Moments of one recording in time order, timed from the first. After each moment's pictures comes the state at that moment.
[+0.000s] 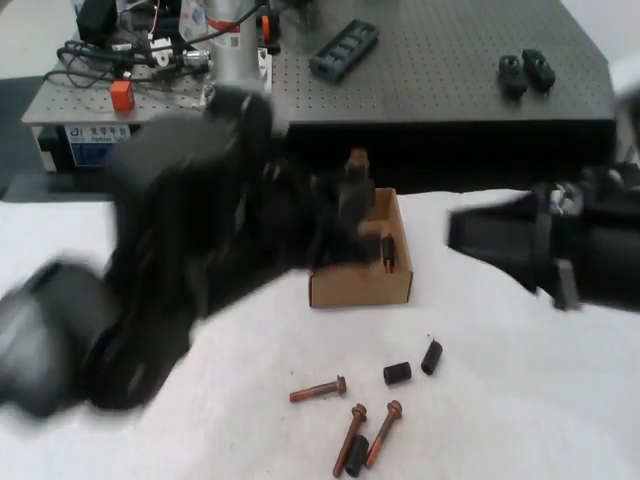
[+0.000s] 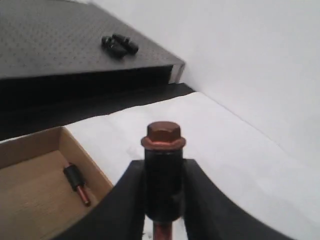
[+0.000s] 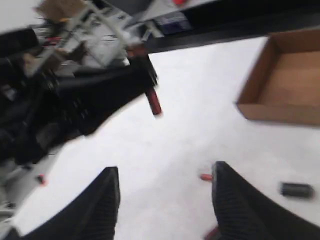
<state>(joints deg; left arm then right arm) -36.9 85.5 -53.3 -10.7 8.4 -19.1 8.0 48.9 -36.6 21.1 -31.1 20.5</state>
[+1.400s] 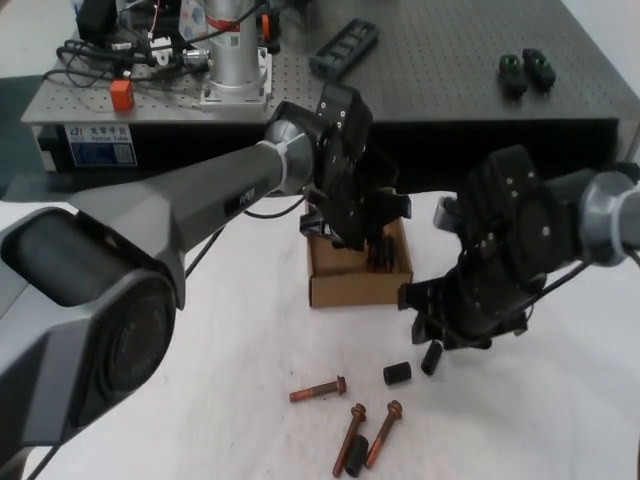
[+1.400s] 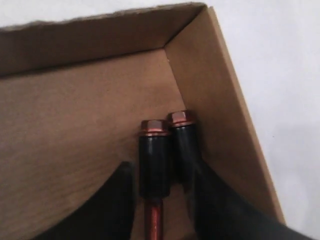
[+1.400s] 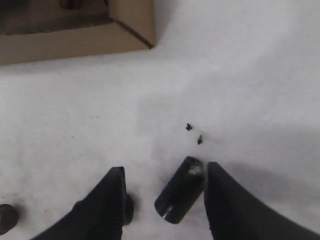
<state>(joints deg) -32.5 136.1 -114.9 38.4 14.9 -24.7 9.9 100.4 -56.3 29.3 -7.0 18.1</state>
